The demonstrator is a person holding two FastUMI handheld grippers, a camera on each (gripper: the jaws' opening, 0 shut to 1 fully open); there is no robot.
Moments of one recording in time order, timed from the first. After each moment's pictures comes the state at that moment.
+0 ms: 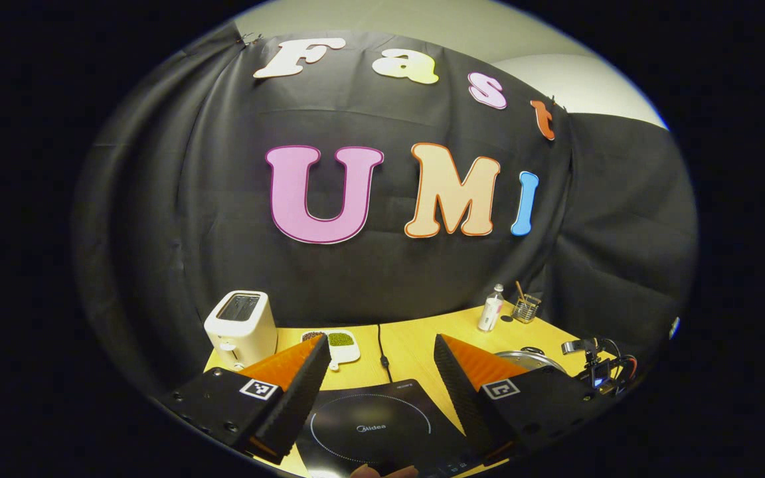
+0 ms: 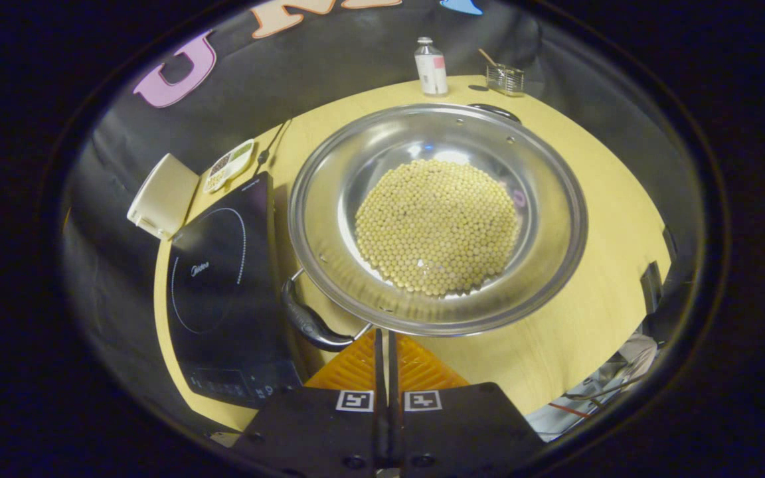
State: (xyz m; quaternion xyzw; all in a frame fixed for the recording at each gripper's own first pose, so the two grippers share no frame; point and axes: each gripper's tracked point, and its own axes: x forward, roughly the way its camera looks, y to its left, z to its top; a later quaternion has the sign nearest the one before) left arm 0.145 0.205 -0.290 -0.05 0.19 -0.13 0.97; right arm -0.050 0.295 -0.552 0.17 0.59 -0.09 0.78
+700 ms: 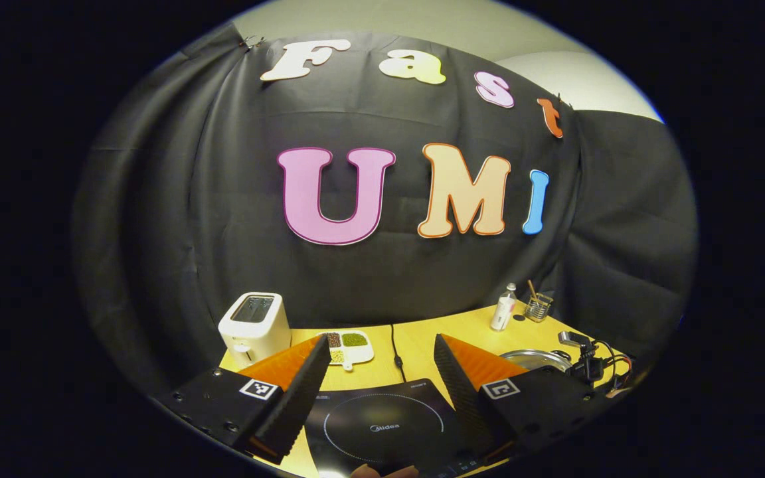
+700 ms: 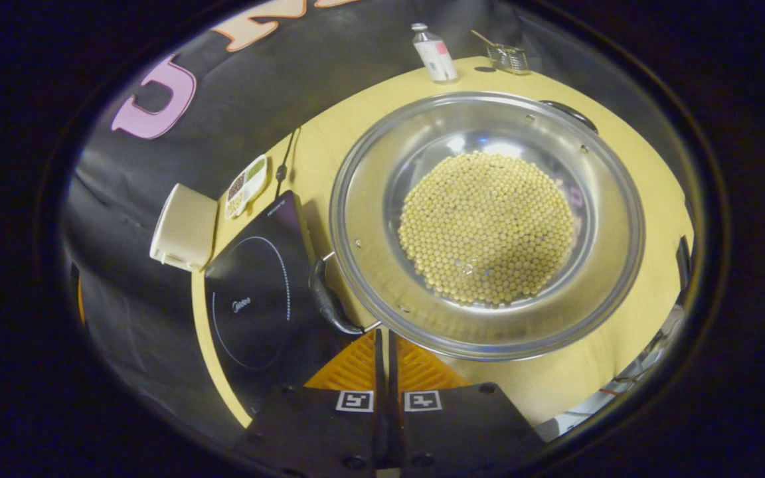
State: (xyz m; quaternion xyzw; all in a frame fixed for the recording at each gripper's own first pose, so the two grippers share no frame) left arm 0.144 0.225 -0.287 -0.03 0.19 -0.10 0.98; right arm -0.008 0.338 -0.548 0.28 0.59 -0.08 0.75
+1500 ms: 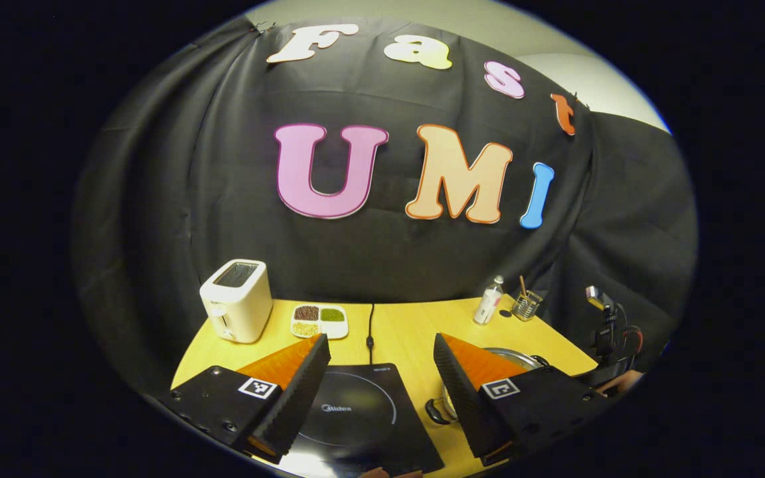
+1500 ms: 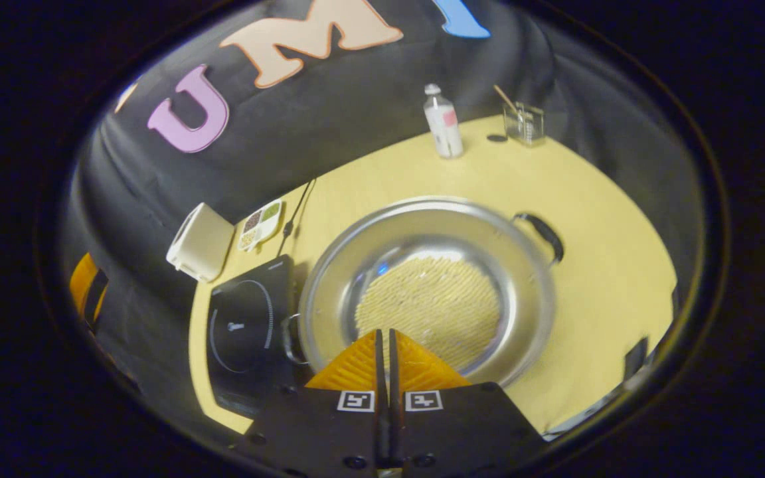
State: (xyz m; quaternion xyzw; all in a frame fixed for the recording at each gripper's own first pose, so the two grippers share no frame) left arm 0.119 0.147 -0.313 -0.08 0.26 -0.07 0.96; right arm 0.041 0.182 -0.501 0.15 0.50 -0.03 0.85
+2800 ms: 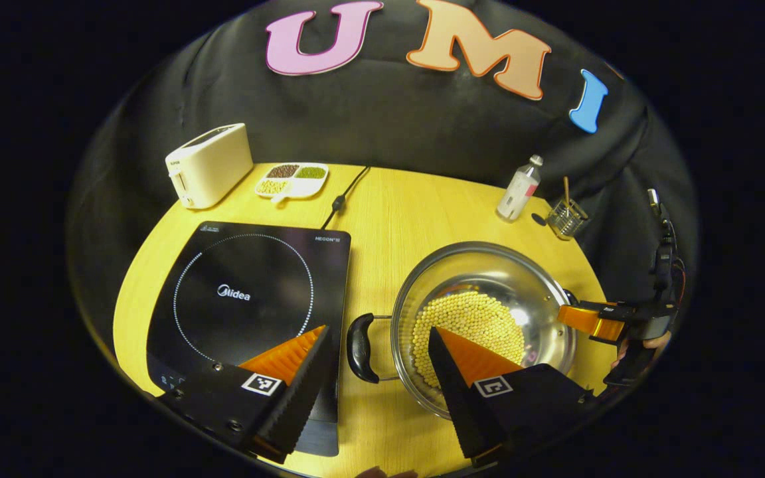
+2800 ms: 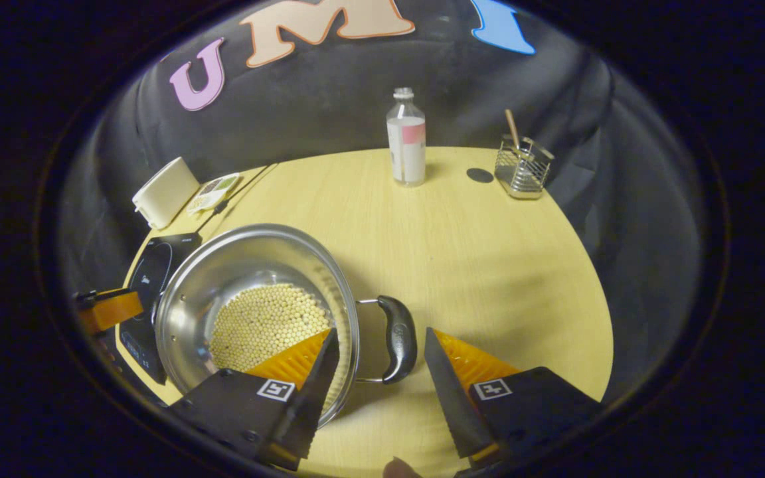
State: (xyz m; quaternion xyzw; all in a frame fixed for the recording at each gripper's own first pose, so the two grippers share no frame) left arm 0.072 0.032 -0.501 -0.09 0.50 0.01 0.86; right arm 0.094 0.046 -0.574 0.05 0.52 0.05 0.85
